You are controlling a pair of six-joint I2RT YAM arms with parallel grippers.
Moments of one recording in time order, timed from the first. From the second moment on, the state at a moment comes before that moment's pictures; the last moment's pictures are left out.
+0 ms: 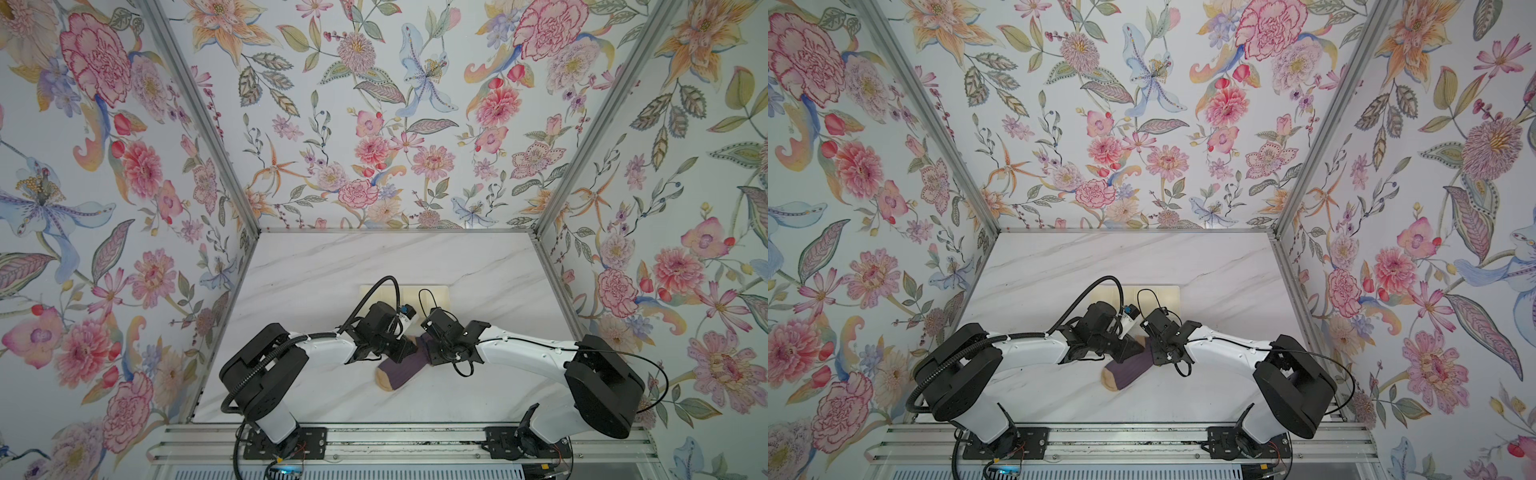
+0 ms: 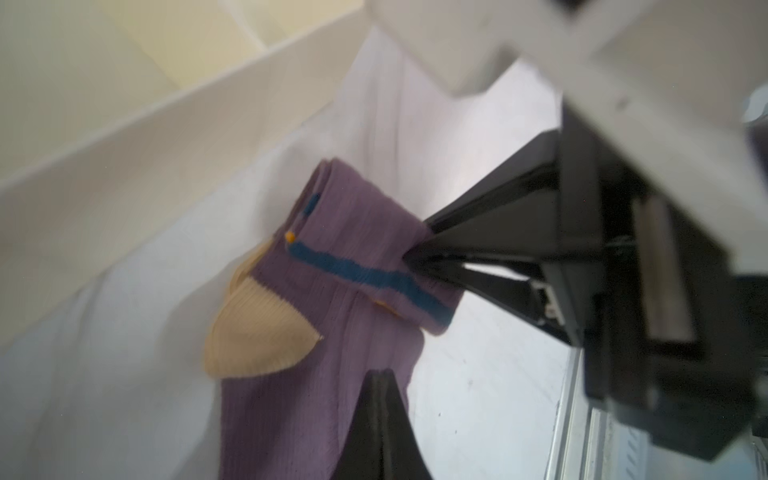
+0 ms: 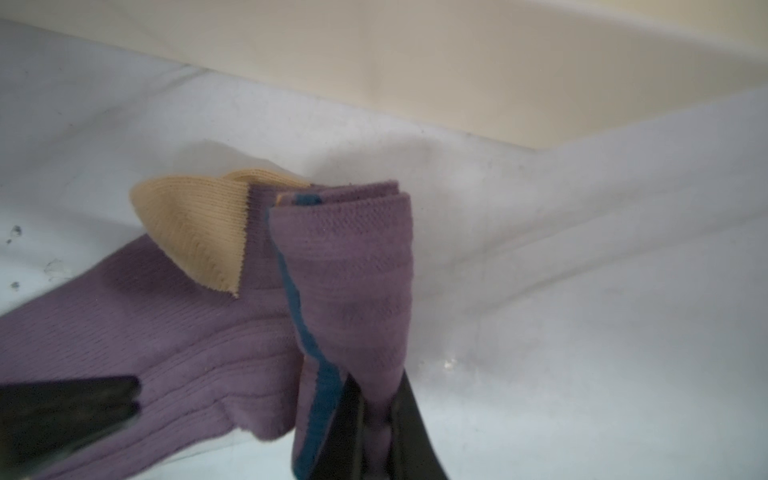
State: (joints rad) left arm -0.80 1.65 0.76 0.13 0.48 -0.28; right arm 0.86 1.51 0.82 -0.55 0.17 0.58
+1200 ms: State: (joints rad) left arm -0.80 1.87 0.89 0.18 0.46 -0.32; right arm 0.84 1.51 0.79 -0.46 0.09 0.54
